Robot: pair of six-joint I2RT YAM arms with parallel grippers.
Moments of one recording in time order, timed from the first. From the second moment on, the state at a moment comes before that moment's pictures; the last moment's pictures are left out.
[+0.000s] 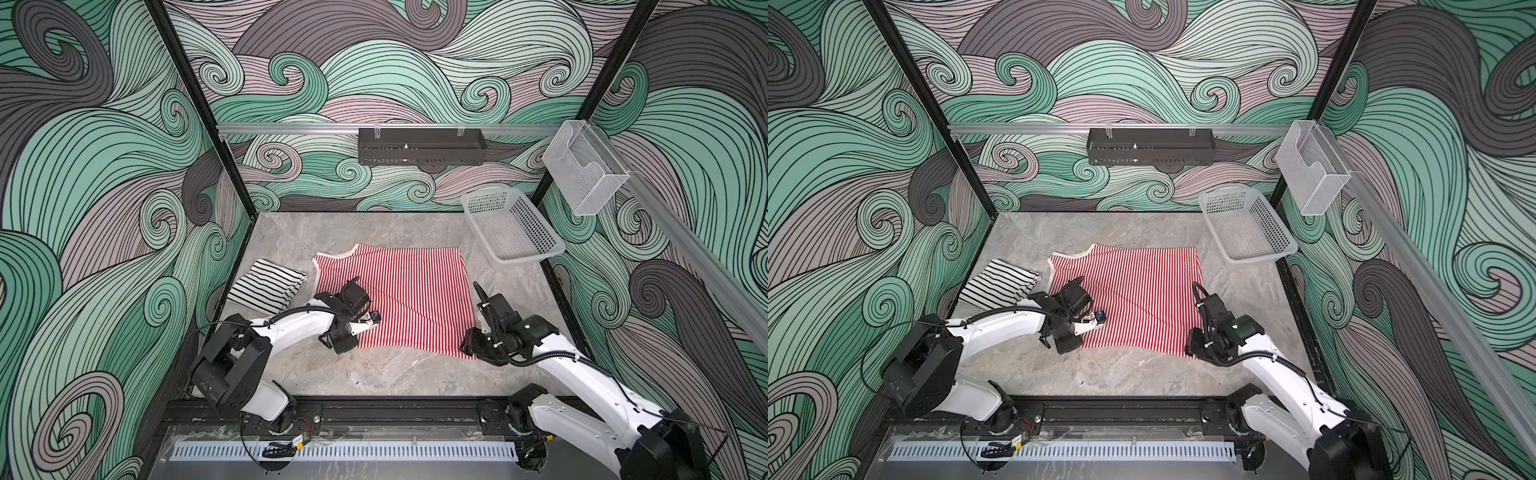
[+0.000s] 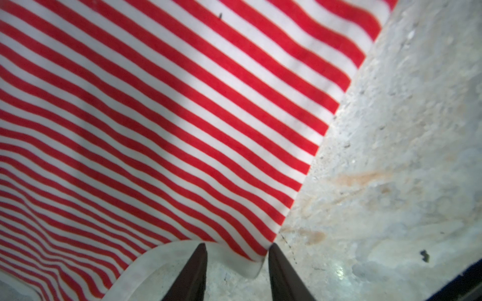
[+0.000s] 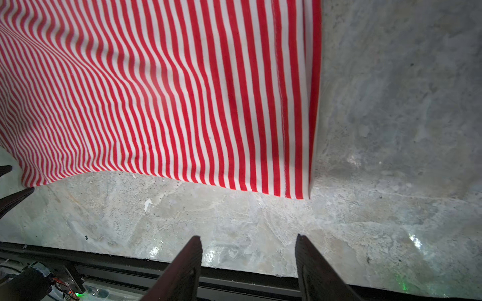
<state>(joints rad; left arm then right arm) -0.66 1.48 0.80 -0.77 -0.03 0.48 0.46 0.96 0.59 -0.93 -0.17 0.71</state>
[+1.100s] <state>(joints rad) -0.66 1.51 0.78 -0.75 0.02 0.48 0.37 1.11 0.54 -0.82 -0.12 0.77</state>
